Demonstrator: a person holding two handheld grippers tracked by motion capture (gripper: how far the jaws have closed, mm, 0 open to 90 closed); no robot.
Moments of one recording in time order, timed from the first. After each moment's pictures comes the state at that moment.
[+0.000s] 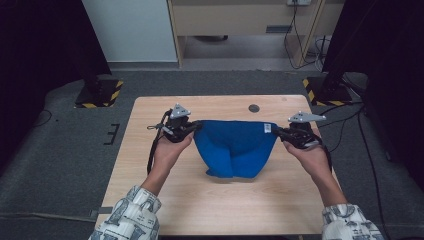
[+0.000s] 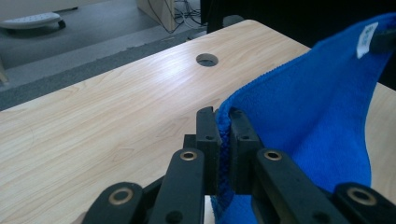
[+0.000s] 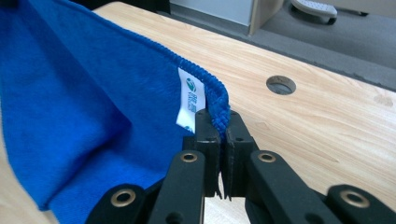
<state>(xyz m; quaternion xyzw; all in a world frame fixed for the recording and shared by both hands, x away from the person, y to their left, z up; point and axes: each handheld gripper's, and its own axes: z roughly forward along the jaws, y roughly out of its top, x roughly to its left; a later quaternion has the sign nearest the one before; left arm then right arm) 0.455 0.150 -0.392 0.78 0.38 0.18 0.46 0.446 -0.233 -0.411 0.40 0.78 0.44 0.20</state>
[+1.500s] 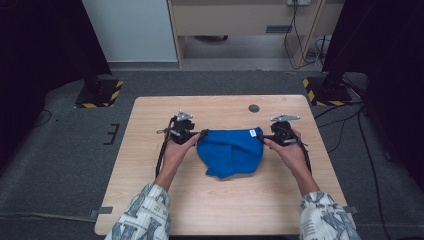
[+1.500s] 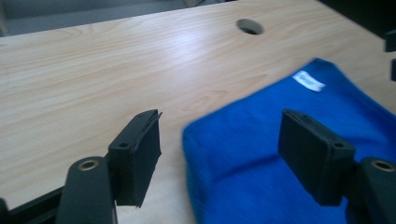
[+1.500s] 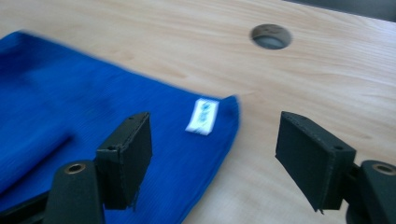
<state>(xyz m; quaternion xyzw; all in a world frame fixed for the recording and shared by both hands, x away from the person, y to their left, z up) 0.482 0.152 -0.470 0.76 0.44 0.16 0.45 0.491 -0.207 -0.480 0.47 0.77 0.38 0.20</state>
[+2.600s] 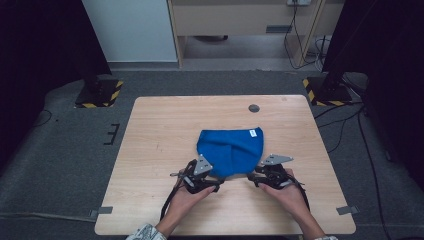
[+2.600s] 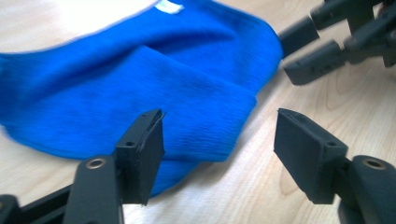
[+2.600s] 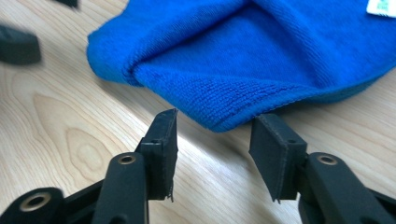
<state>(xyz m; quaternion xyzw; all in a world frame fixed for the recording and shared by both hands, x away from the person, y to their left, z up) 0.359 0.093 -0.506 0.83 0.32 0.15 0.44 0.378 -0.178 -0.519 0.39 0.82 0.41 0.11</state>
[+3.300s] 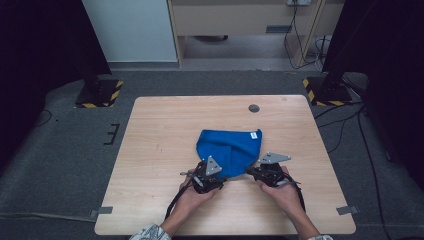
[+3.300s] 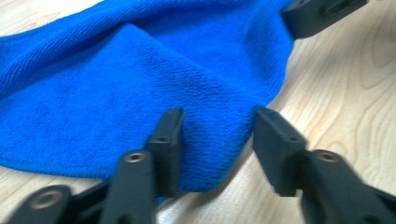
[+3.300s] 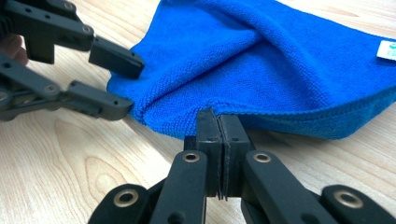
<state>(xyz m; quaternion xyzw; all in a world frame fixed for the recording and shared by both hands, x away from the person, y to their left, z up) 0.372 0.078 -0.524 0.85 0.31 0.16 0.39 0.380 -0.168 -0.513 0.37 0.81 0.44 0.12</state>
